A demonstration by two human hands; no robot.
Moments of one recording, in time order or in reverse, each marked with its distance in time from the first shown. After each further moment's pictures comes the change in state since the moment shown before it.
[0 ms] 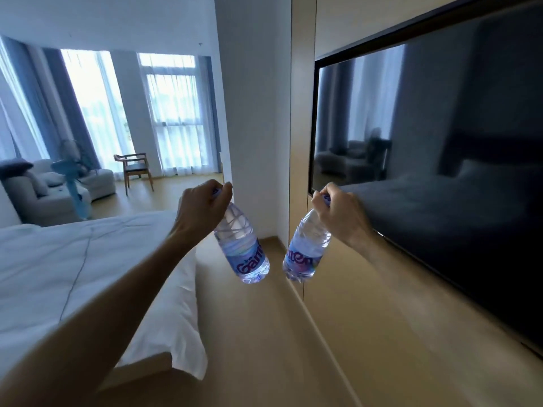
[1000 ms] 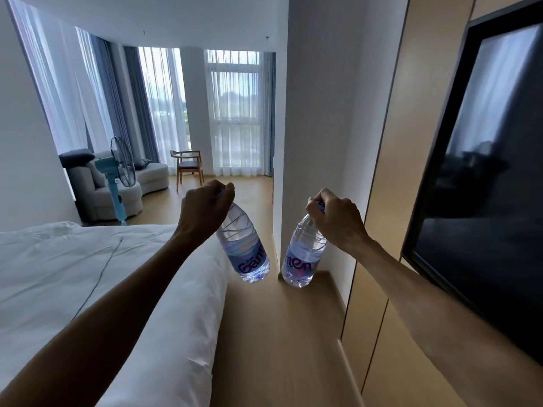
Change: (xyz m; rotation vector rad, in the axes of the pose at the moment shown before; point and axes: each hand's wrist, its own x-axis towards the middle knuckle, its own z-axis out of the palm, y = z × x) left_hand 0.345 -0.302 0.169 0.132 0.135 -0.092; right_hand 0.392 0.058 0.381 0.151 -0.177 -0.204
